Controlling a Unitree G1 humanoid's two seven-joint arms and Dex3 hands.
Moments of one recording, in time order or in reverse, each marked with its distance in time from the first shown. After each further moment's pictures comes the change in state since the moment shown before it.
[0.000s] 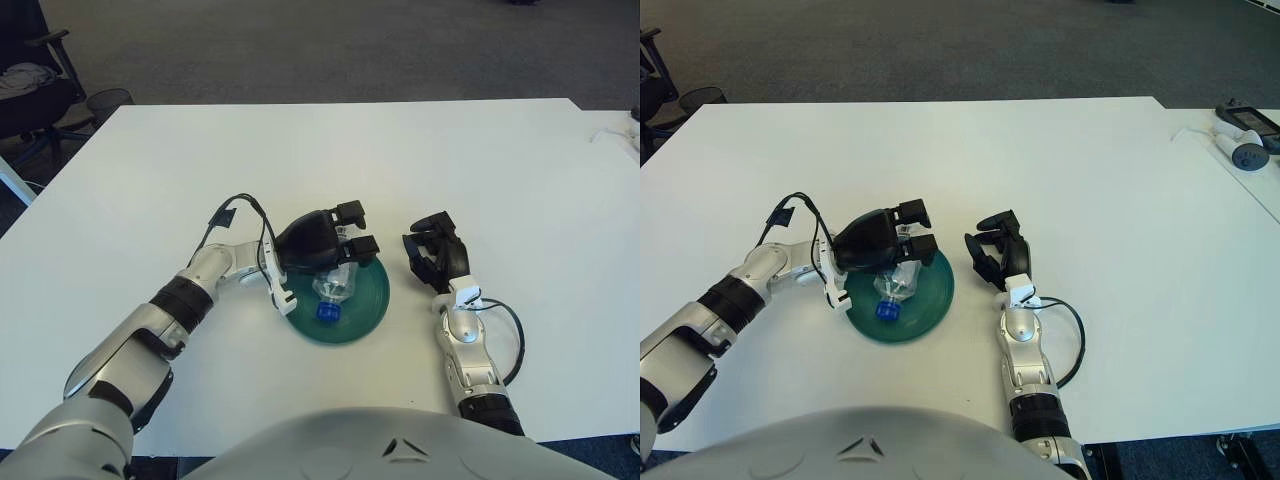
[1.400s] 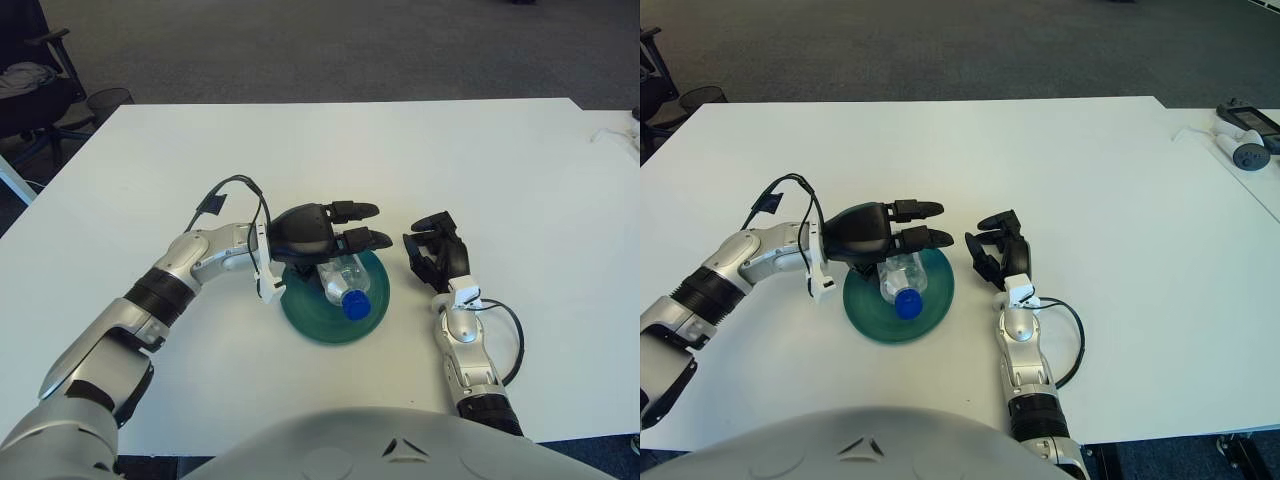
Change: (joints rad) left arm -0.011 0.060 0.076 -0.104 -0.304 -0.027 -0.483; right arm 0.001 0.004 0.000 -0.004 0.001 0.004 -0.004
